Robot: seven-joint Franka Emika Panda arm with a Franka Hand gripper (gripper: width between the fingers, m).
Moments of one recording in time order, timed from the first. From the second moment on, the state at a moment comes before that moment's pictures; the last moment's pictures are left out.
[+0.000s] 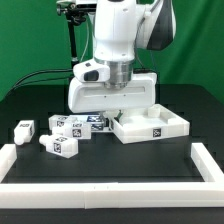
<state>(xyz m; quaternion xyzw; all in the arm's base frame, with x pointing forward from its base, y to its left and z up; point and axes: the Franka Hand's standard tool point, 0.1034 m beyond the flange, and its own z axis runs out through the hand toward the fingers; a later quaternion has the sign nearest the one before) 0.372 -0.011 0.010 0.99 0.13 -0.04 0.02</state>
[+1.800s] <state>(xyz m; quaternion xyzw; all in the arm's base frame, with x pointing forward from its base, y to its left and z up) 0.512 -0.060 0.063 1.00 0.02 -0.08 -0.01</state>
